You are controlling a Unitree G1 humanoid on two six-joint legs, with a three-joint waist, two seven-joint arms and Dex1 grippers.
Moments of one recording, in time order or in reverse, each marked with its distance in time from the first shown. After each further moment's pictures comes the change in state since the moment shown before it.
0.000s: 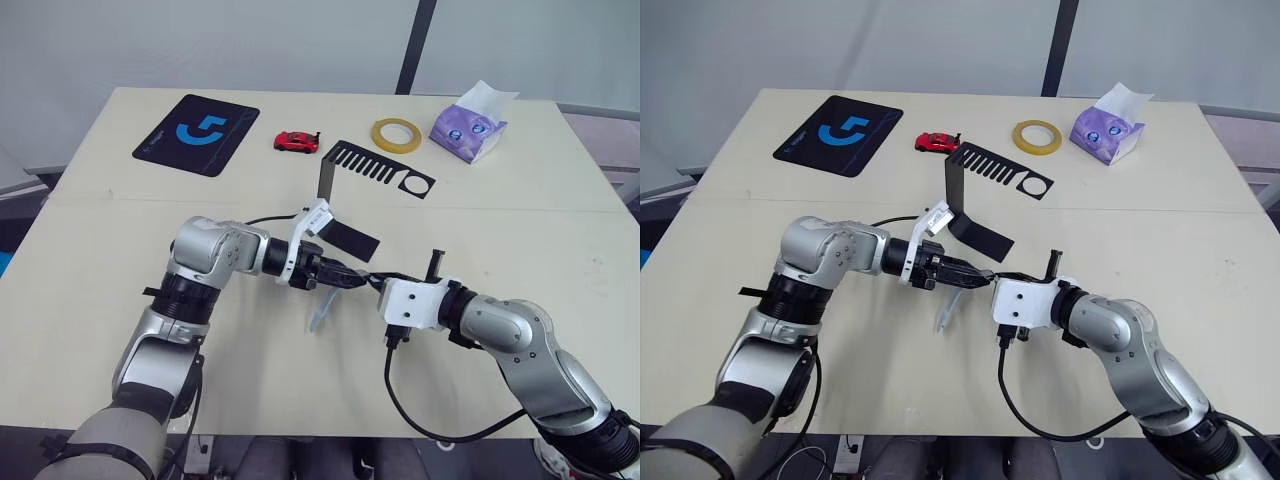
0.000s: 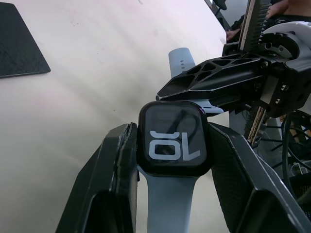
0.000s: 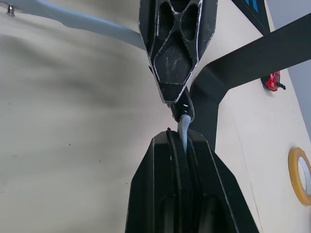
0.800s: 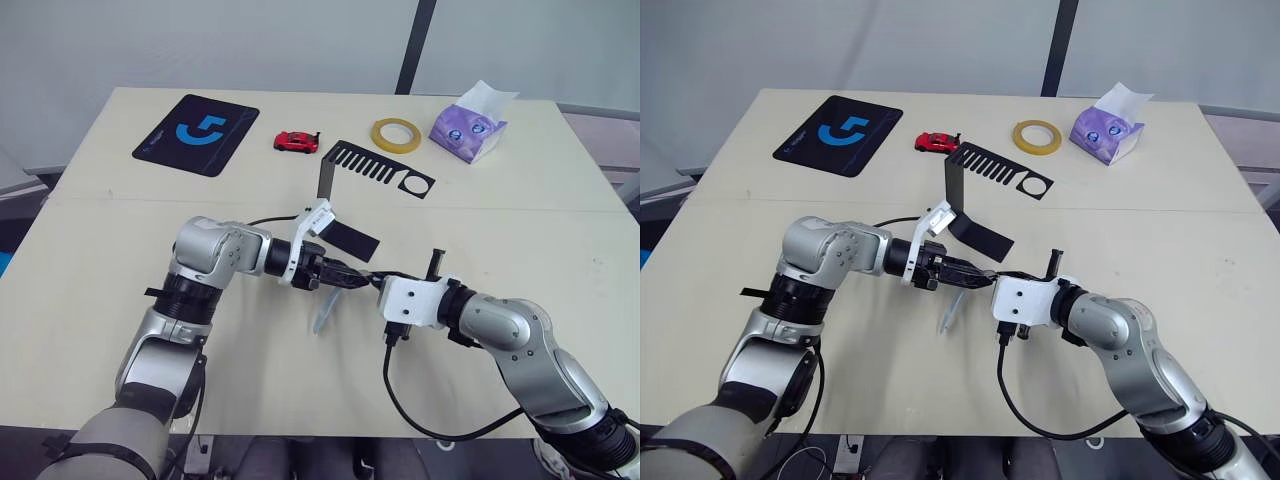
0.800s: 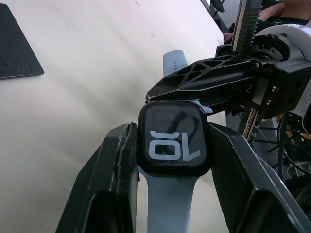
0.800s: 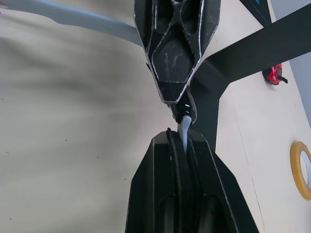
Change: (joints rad) left arm 0.000 -0.013 0.011 -0.004 -0.008 0.014 0.011; right arm -0.007 0.013 0.000 0.003 -0.017 0.023 0.009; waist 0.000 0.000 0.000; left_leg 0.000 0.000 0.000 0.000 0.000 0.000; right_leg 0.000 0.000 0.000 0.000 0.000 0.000
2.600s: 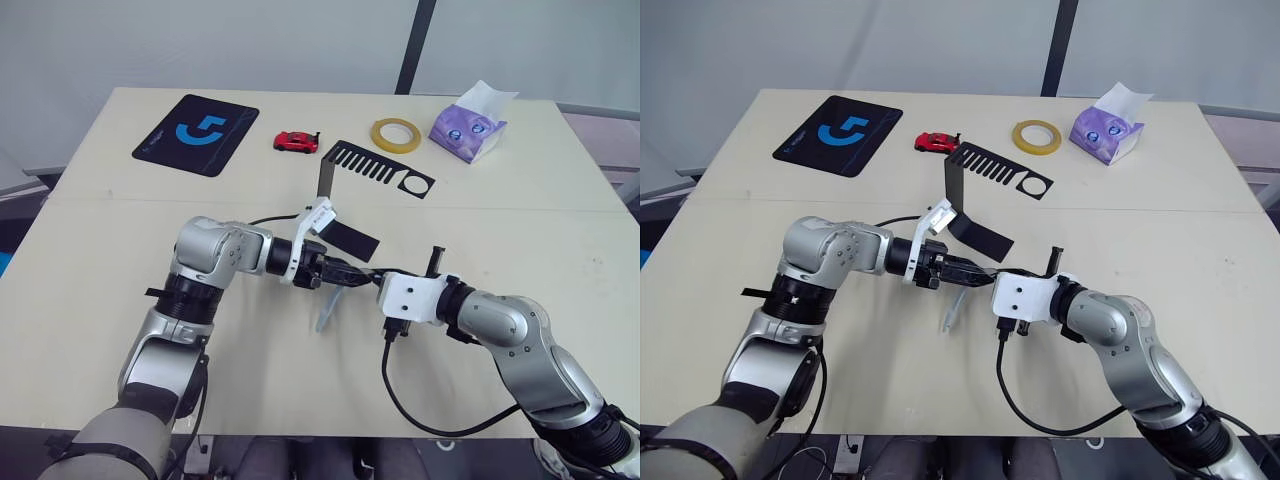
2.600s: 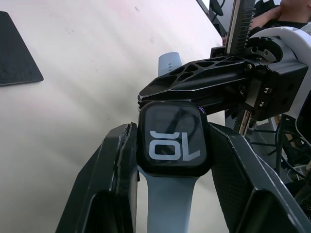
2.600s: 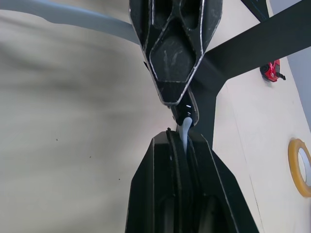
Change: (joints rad) left arm 0.000 -0.013 0.013 0.000 -0.001 0.000 0.011; right arm -0.015 0.017 -0.003 0.023 -0.005 0.000 0.007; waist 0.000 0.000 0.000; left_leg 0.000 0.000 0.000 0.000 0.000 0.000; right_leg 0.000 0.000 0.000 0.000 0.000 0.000
